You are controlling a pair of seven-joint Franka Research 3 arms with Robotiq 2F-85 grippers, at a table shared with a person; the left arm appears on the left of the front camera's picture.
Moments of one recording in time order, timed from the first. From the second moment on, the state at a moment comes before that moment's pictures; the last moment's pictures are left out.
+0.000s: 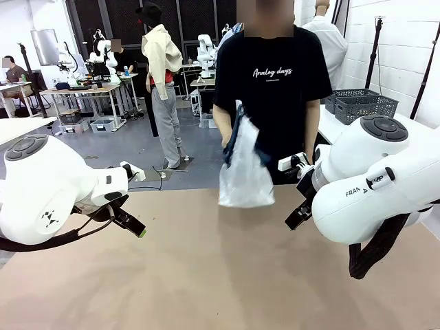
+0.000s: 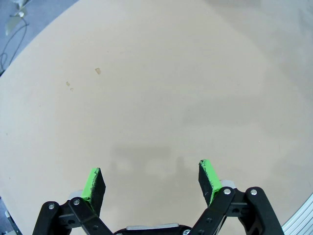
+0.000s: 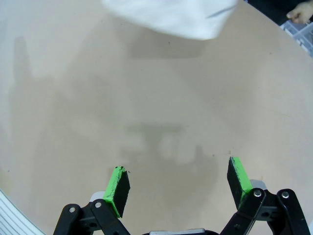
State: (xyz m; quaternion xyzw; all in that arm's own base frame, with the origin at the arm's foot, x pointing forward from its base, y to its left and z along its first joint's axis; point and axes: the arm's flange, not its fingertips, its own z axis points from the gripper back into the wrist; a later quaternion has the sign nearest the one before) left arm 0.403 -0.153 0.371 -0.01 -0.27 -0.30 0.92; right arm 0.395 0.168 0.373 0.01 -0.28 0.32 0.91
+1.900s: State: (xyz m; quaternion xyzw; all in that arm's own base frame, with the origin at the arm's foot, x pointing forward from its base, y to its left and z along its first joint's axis) left arm 0.470 -0.189 0.536 -0.12 -0.27 -0.22 0.93; right arm 0.412 0.180 0.569 0.11 -0.19 0.34 0.91
